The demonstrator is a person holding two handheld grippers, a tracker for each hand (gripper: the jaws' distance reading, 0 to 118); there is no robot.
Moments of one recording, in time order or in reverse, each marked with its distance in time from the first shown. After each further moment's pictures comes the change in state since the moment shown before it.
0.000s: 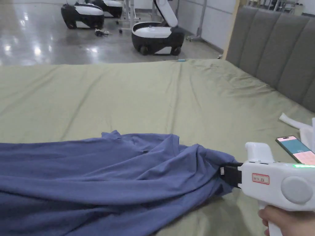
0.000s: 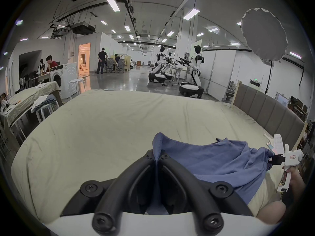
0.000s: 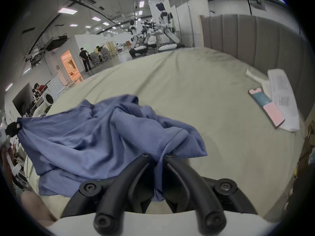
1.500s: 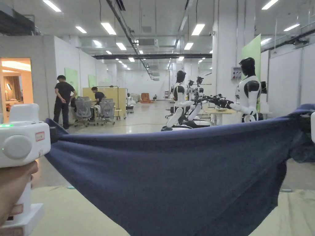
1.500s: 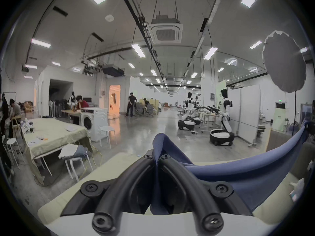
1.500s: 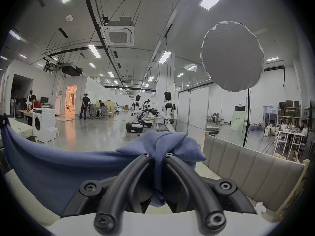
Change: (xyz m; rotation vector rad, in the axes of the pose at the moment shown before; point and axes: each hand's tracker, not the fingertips) left arm -0.042 0.275 -0.008 0.455 0.334 -0.041; right arm -0.191 0.364 0.066 0.741 -0.169 0.219
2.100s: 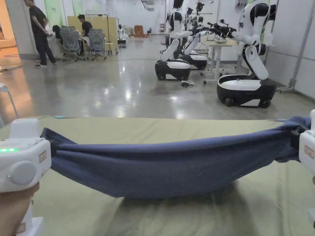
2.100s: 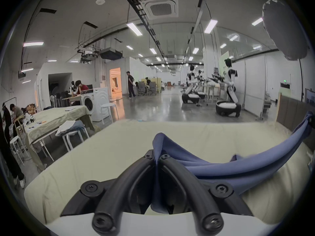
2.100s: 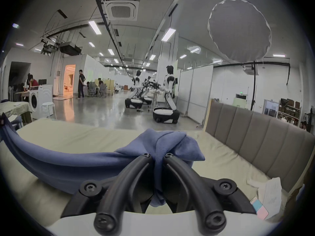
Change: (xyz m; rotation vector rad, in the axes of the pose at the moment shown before) left arm 0.030 -0.237 -0.023 -0.273 0.006 -0.079; right arm -0.018 -0.246 -0.024 -0.218 0.006 0.063
